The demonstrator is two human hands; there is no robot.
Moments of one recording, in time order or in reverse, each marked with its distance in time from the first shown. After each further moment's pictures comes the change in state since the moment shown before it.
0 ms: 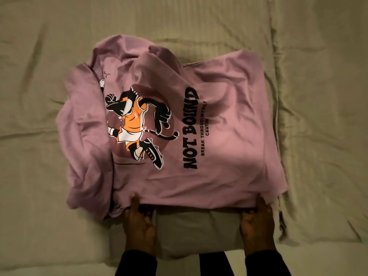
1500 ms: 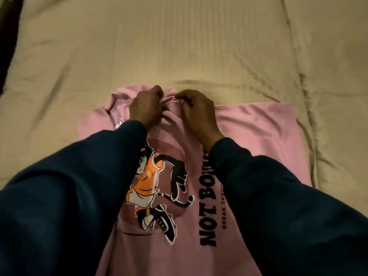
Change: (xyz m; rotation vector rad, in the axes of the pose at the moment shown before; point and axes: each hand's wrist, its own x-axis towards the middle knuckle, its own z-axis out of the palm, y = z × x) left_hand 0.105 0.179 0.327 1.629 -0.353 1.375; right_hand -0.057 -0.114 0.380 -0.679 -0.785 -1.212
